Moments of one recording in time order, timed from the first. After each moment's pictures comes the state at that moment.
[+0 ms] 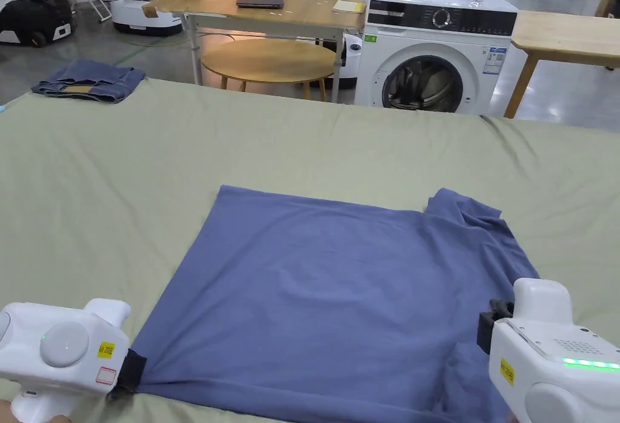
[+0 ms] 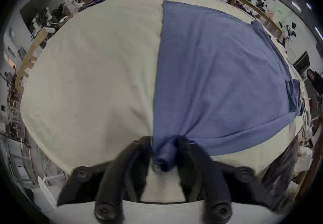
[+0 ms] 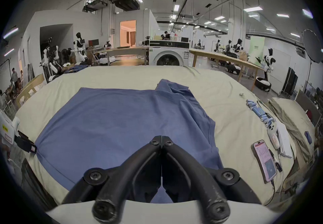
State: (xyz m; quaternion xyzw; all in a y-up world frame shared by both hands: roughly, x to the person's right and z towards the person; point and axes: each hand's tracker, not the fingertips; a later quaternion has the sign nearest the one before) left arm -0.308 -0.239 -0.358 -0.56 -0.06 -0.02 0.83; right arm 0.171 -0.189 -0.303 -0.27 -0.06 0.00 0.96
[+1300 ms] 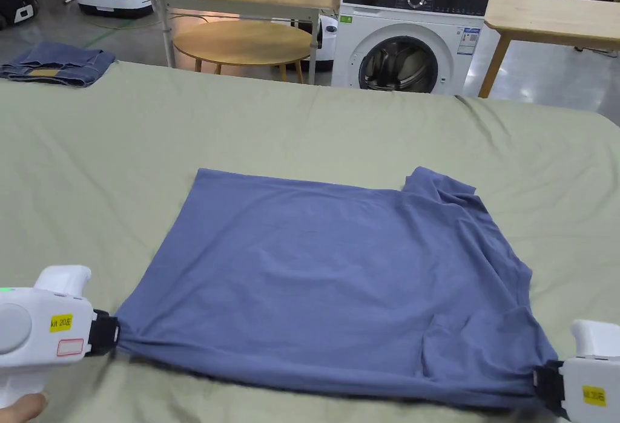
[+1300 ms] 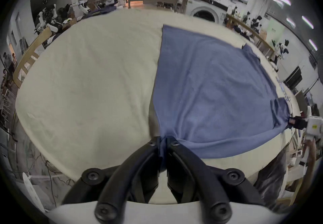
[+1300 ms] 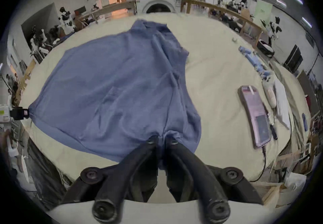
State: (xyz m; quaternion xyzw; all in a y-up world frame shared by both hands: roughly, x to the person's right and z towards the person) left arm -0.318 -0.199 -0.333 -0.47 -0.07 0.05 0.88; right arm 0.253 -0.193 -0.254 -0.45 -0.06 -0.04 0.89
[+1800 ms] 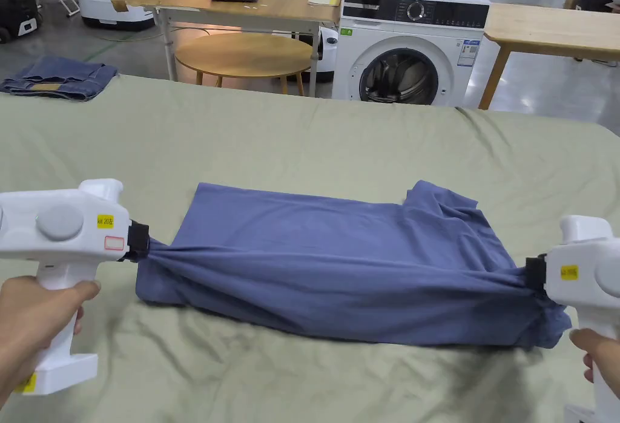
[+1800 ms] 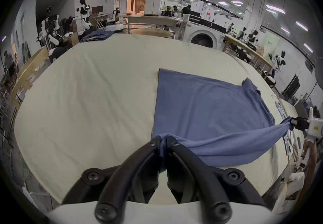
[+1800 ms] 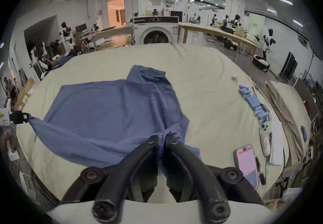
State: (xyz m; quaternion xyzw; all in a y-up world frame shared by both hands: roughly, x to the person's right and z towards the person) left arm -0.302 -0.157 -0.463 -0.41 -0.07 0.05 0.91; right arm 0.263 -0.137 -0.380 -0.39 -0.08 -0.03 0.92
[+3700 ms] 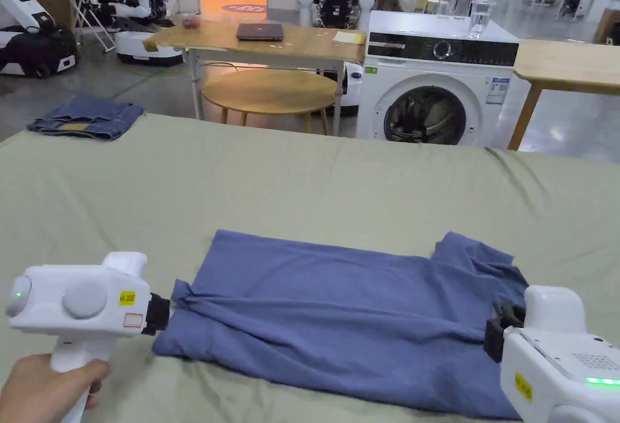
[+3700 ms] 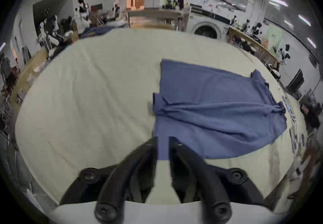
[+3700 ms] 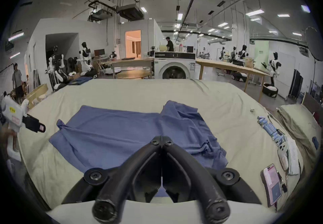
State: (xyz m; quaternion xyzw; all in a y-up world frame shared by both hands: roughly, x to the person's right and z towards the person) left arm -0.312 -0.197 -0.494 -0.47 -0.07 0.05 0.88; right arm 0.180 -0.166 -0.368 -0.22 -0.03 0.00 0.97
